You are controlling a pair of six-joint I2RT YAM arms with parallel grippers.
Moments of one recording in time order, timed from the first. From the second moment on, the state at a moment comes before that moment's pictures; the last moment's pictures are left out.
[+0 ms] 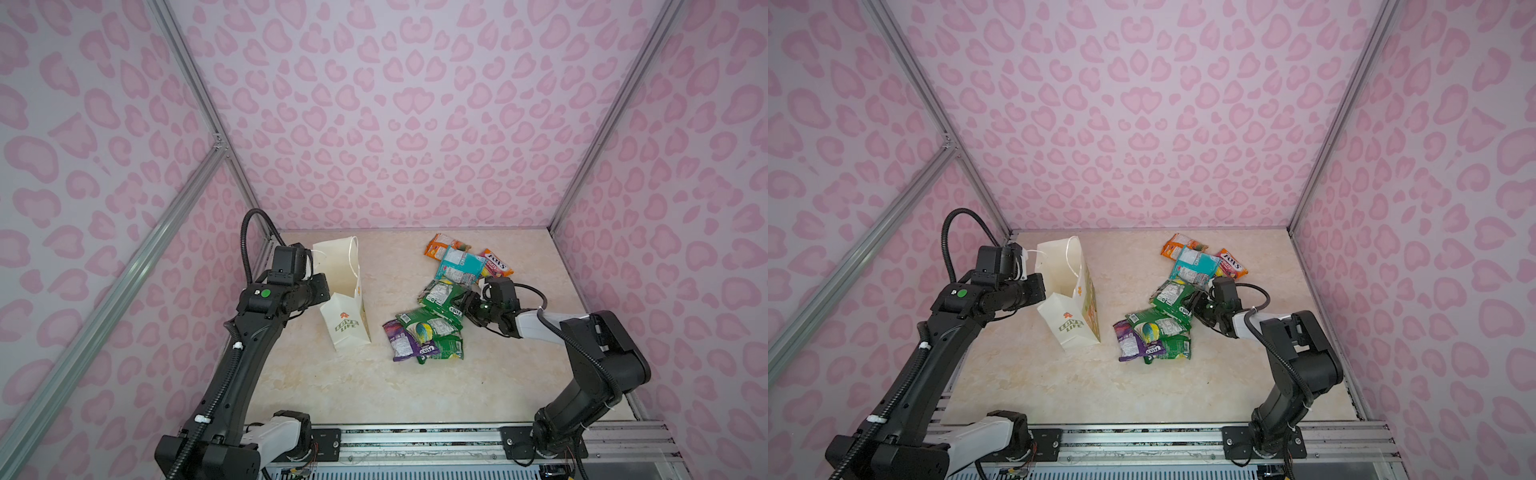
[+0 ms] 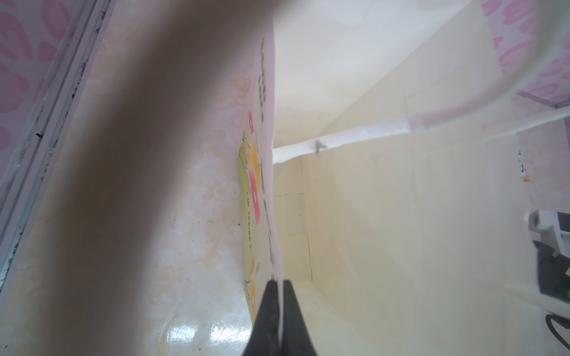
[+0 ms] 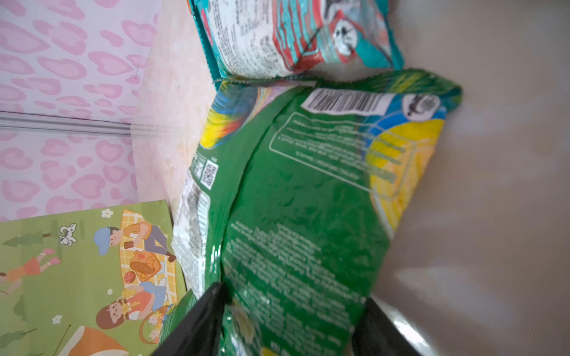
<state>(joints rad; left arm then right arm) -0.16 1.17 1.25 -0.95 0.00 -0.38 0.25 1.68 0.70 0.23 -0.40 0.90</state>
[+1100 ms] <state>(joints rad) -0.16 1.16 1.24 -0.95 0.00 -0.38 0.25 1.39 0.71 -0.14 -0.19 0.77</state>
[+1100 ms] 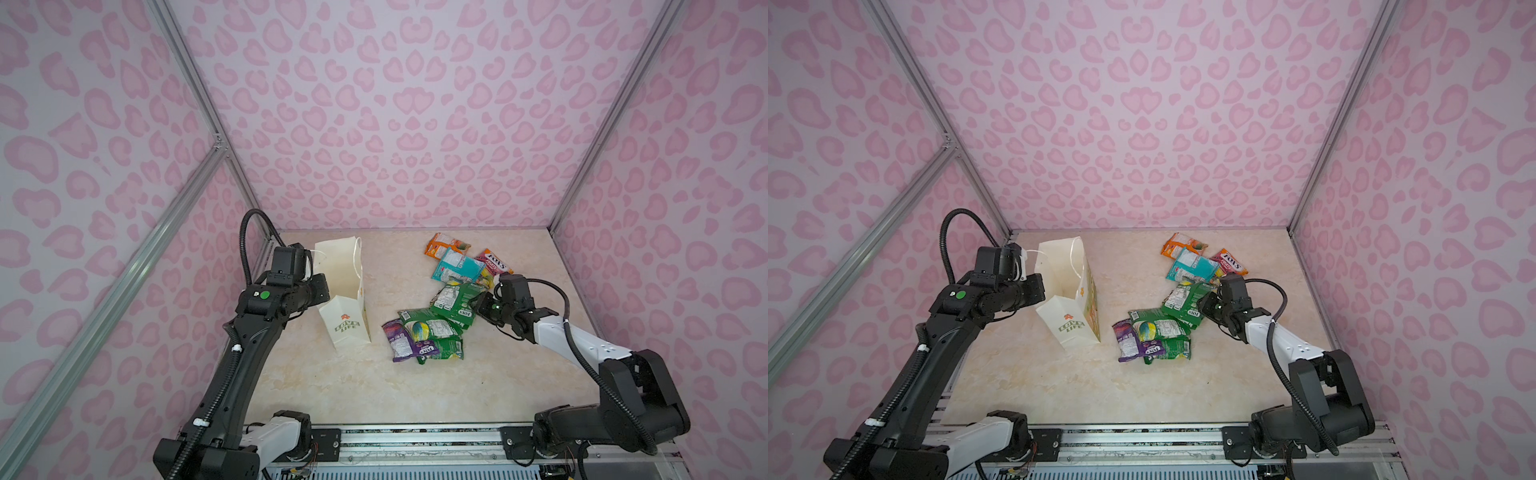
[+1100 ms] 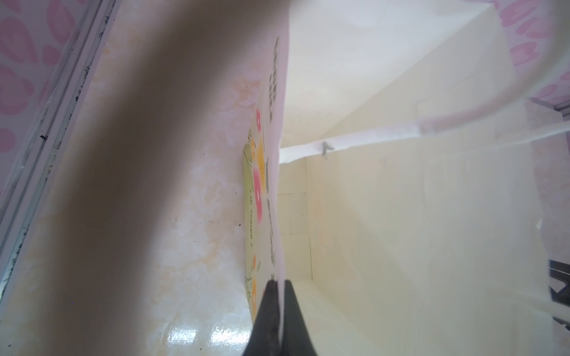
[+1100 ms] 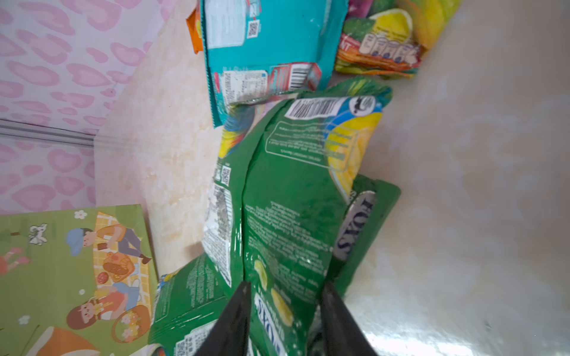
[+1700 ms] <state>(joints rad) -0.16 1.17 1.24 -0.94 0.00 -0.38 0.17 1.56 0.83 -0.18 -0.20 0.66</state>
